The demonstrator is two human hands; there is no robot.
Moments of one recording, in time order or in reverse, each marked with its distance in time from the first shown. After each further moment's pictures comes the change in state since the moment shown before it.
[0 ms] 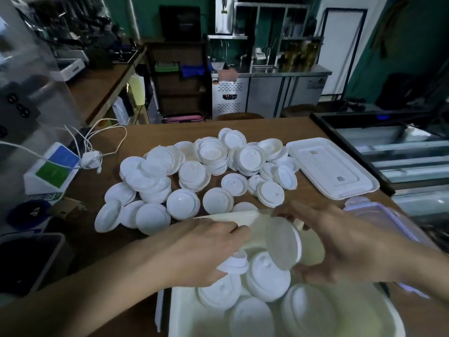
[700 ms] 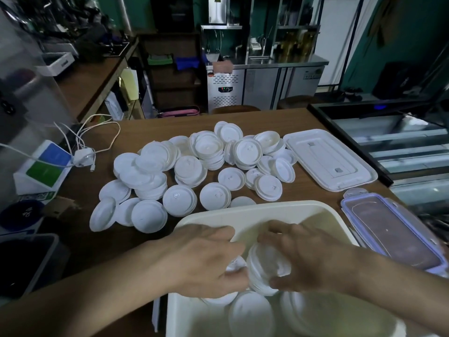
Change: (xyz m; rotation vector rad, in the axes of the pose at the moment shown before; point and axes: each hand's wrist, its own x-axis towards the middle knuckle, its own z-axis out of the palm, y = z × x) left_hand 0.009 0.006 0.013 -0.095 -0.234 -0.139; right_hand 0.026 -0.010 0.056 -0.277 -0.340 0.179
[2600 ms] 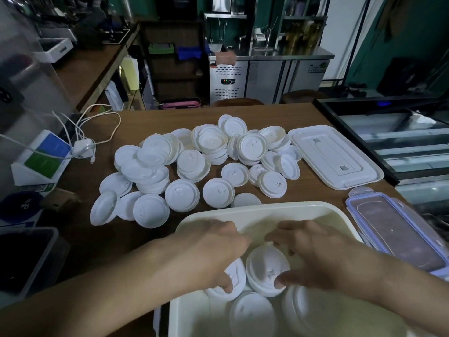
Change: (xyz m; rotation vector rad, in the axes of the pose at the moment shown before) left_hand 0.008 0.000 -0.010 -0.009 -0.066 0.026; right_hand -0.005 0.001 -0.008 0.082 0.072 -0.021
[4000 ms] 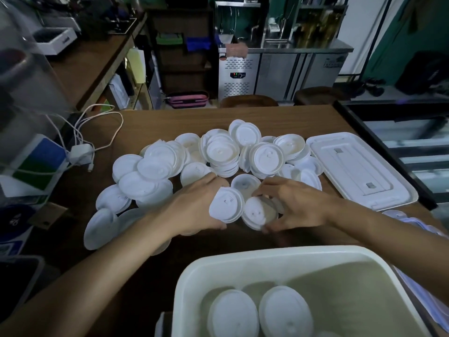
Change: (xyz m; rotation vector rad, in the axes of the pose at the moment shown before) left_hand 0.110 -0.151 0.019 -0.367 0.507 -0.089; right_hand 0.162 0.097 -0.020 0.119 0.157 -0.241
